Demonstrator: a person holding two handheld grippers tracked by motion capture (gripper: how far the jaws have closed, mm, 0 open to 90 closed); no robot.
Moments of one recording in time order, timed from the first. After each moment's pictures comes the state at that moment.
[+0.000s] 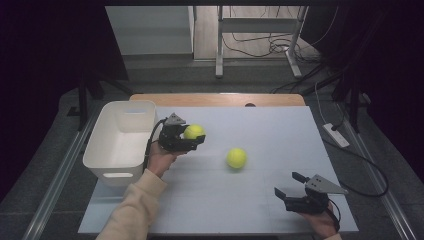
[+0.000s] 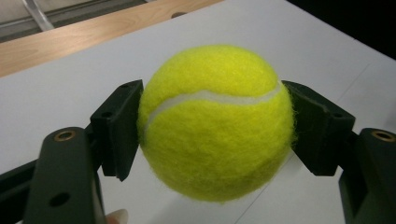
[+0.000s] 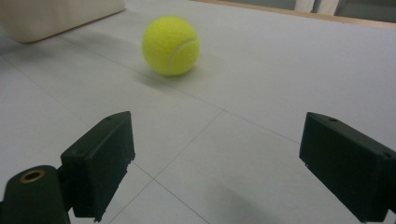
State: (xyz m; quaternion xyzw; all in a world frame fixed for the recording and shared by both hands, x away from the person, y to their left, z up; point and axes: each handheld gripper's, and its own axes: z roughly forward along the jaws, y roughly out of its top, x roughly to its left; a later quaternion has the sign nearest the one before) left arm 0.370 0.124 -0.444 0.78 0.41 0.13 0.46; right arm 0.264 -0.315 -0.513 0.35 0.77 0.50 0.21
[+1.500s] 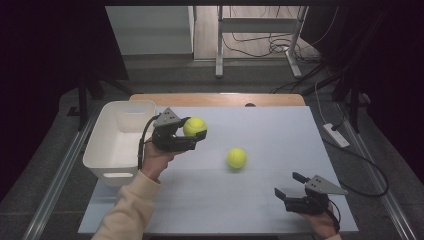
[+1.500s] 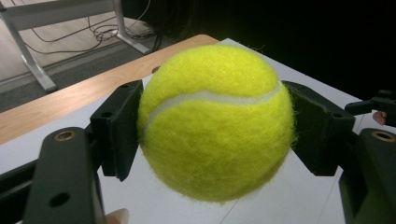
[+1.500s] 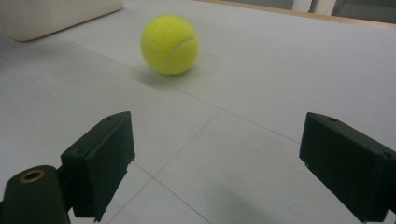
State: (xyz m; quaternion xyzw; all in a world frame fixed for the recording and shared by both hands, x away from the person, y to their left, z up) left arm 0.334 0.125 -0.391 0.76 0.36 0.17 0.52; right arm 0.262 -0.314 -0.513 0.35 0.77 0.49 0.22
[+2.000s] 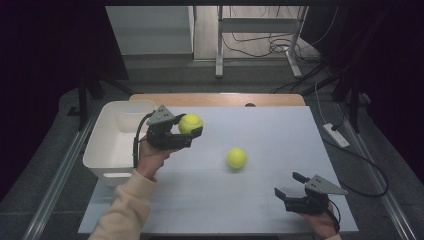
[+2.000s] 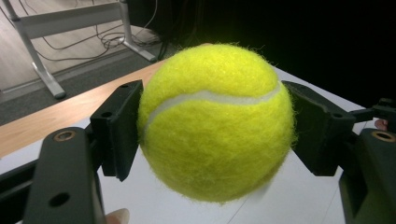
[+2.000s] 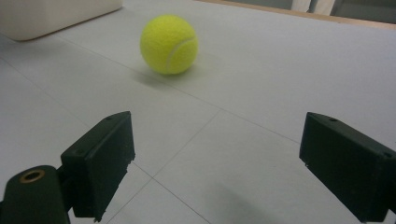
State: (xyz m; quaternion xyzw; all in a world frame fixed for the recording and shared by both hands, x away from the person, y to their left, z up) left arm 0.330 0.136 -0.381 0.75 0.36 0.18 0.52; right arm 0.262 -0.313 -0.512 0.35 0.76 0.49 0.22
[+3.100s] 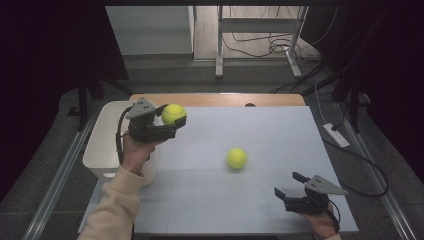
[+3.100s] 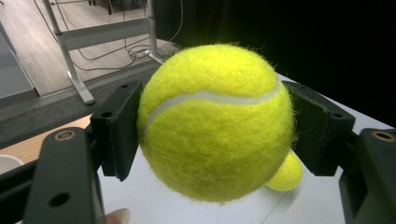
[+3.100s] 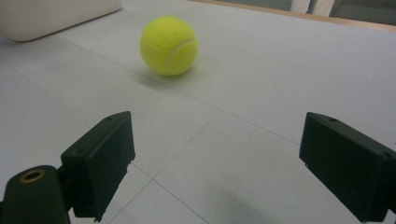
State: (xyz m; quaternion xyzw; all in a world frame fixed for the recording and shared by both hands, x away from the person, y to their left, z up) left arm 0.330 0.172 -0.365 0.72 0.38 0.22 0.53; right arm 0.262 -0.313 -0.512 0.35 0.76 0.49 0.22
